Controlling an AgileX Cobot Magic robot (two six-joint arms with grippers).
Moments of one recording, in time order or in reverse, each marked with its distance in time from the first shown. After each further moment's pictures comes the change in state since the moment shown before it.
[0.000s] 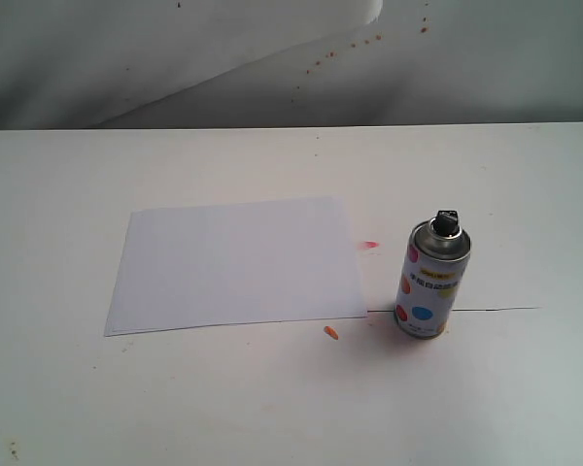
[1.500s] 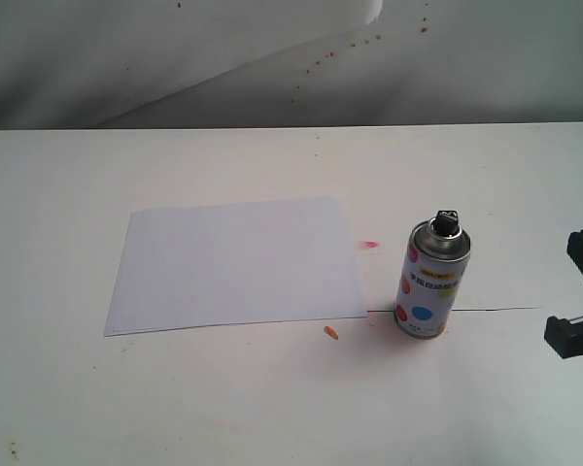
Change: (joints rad) left arm 0.000 0.000 0.000 0.000 0.004 0.000; right arm 0.032 0.072 0.609 -0.208 -0.529 0.165
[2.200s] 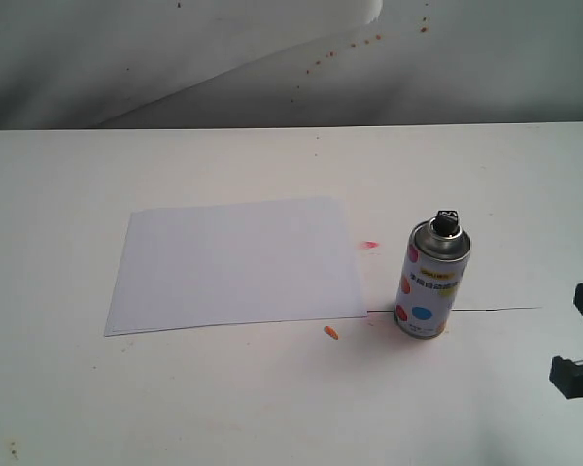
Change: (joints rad) left arm 0.000 0.000 0.000 0.000 0.000 0.000; right arm 0.000 0.000 0.083 0.086 0.049 -0.003
